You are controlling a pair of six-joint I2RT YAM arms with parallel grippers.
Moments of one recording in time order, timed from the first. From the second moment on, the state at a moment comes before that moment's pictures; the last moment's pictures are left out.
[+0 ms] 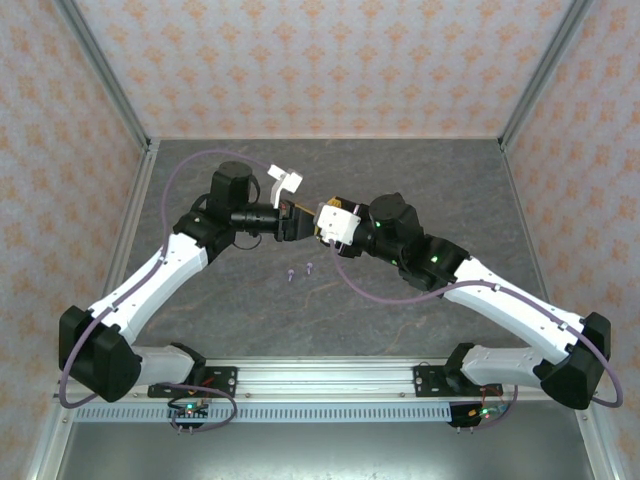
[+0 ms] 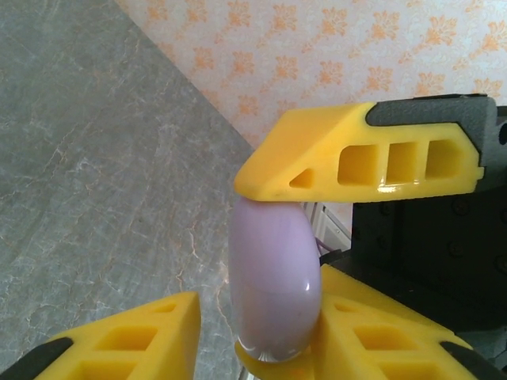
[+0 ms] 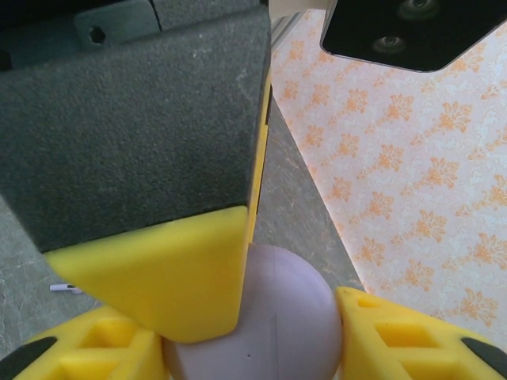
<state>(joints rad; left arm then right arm) -0.42 1.29 1.10 -0.27 0.90 -0.38 0.86 1.16 1.08 -0.26 0.01 -0.68</state>
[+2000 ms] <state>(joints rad) -0.48 1.08 0.90 -0.13 0.73 -0.06 0.58 1.16 1.08 -0.21 -0.42 0.00</state>
